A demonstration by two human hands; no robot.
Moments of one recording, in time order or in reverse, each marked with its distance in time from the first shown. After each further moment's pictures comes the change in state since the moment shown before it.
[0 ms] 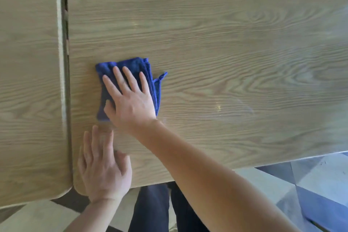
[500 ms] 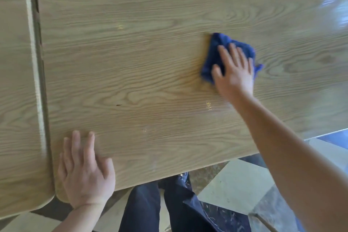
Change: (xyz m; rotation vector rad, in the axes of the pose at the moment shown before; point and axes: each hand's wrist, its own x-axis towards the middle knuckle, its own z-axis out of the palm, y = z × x) left_hand -0.003 0.001 -0.001 -0.059 0.025 0.021; right_hand -0.074 0.273 -0.092 -0.074 0.168 0.601
